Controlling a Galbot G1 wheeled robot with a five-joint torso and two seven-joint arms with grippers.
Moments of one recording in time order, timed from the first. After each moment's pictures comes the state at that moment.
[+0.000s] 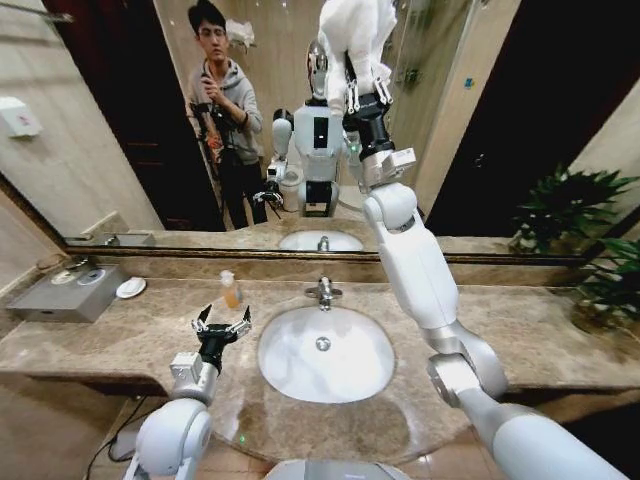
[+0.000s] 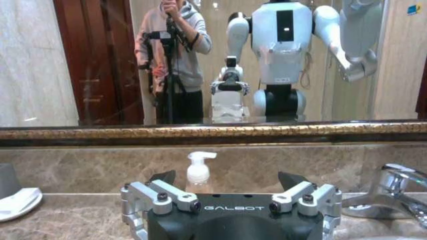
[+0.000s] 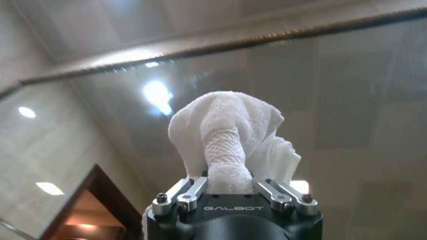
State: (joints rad) left arm 1.68 -1.40 -0.62 -2.34 -0.15 0.32 -0.09; right arm -0.16 1.49 0.12 1.52 0.14 0.20 0.13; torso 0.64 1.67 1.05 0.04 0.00
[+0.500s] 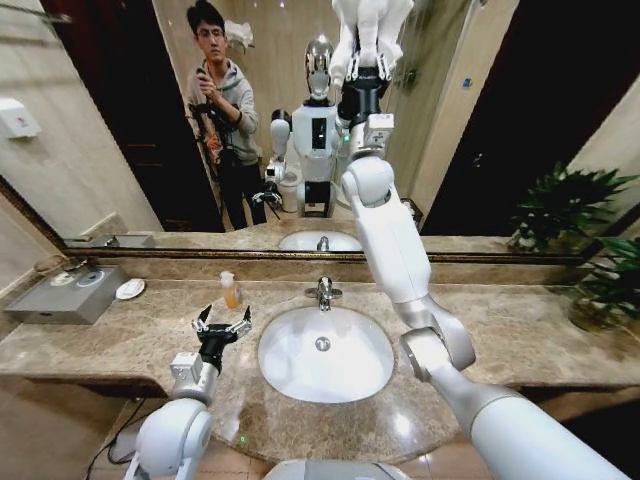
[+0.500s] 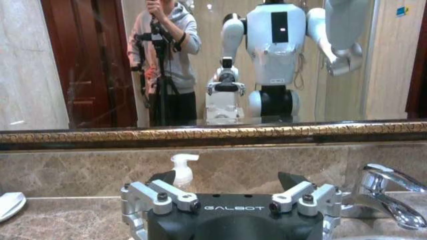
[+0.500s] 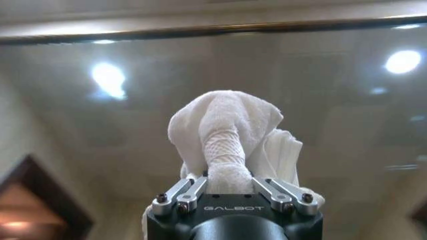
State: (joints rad) left arm 1.68 -1.40 -0.62 -2.34 -0.15 0.32 -0.09; right arm -0.07 1.61 0.12 1.37 0.02 0.16 0.26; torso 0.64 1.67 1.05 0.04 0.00
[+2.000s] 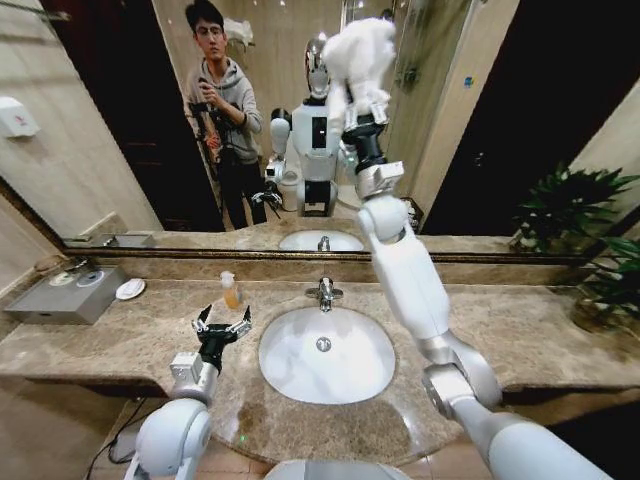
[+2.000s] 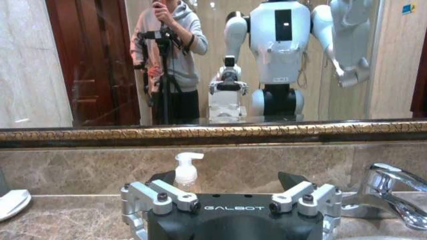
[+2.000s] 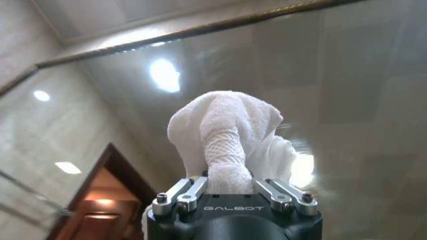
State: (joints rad) left arm 1.68 -1.40 -0.62 -2.34 -0.15 0.32 -0.09; right arm -0.30 1.47 0.07 1.62 0.16 0.15 0.12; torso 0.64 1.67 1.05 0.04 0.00
